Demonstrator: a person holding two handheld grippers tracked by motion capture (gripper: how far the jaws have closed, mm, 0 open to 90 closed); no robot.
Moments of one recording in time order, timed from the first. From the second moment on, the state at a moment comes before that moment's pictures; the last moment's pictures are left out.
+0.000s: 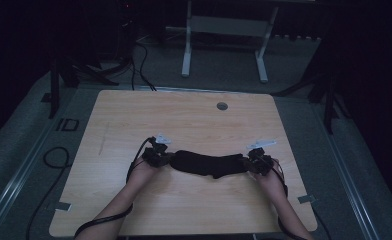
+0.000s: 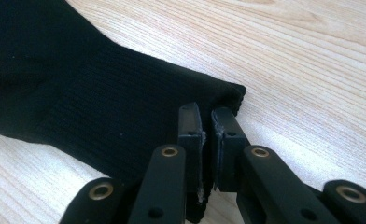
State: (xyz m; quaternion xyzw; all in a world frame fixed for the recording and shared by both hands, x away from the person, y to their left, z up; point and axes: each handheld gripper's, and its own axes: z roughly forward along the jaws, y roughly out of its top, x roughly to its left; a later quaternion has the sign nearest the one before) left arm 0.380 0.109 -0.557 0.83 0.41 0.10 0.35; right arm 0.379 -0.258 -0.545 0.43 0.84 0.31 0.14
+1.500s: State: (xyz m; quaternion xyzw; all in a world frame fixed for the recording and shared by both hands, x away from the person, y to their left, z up) left arm 0.316 0.179 -0.558 0.79 0.43 0.18 0.41; right arm 0.366 -0.288 -0.535 0.40 0.83 0.35 0.18
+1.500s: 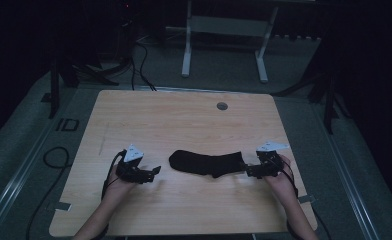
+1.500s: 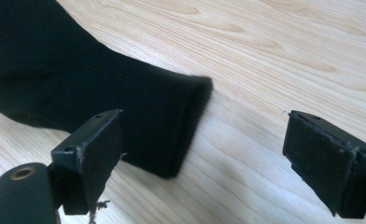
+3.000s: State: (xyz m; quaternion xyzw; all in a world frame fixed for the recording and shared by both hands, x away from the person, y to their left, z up) left arm 0.228 0.266 -0.565 0.73 0.50 0.22 0.41; right arm 0.286 -0.375 -0.558 0.52 0.74 0.36 0.22
